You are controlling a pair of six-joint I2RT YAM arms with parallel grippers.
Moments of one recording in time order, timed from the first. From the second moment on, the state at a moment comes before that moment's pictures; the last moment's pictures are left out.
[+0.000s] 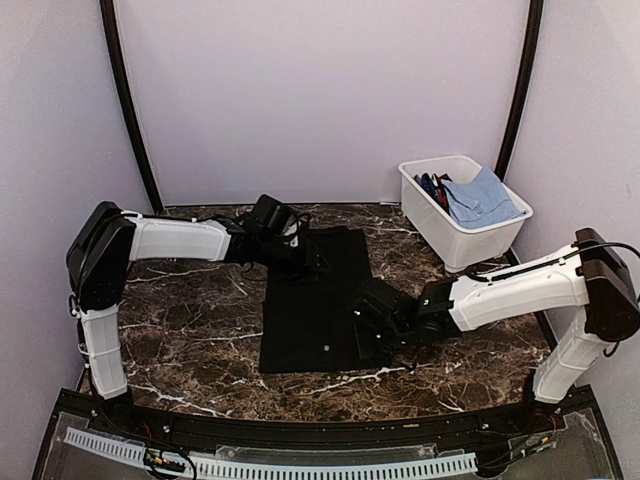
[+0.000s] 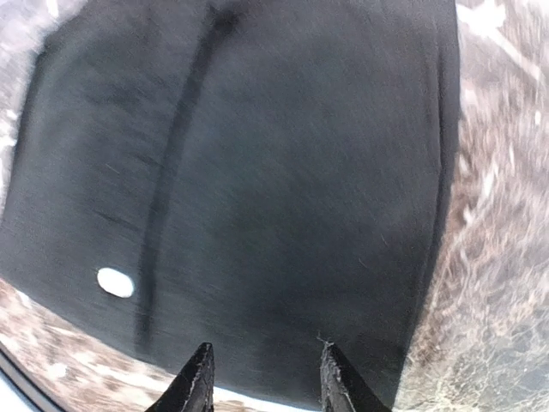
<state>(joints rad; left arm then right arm) -0.70 1.99 1.39 -0.18 0.40 -0.80 1.15 1.63 0.94 -0.41 0.24 0.84</state>
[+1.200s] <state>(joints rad) -0.57 1.45 0.69 -0.19 0.45 -0.85 1.32 2.01 1.42 -0.64 0.32 0.71</state>
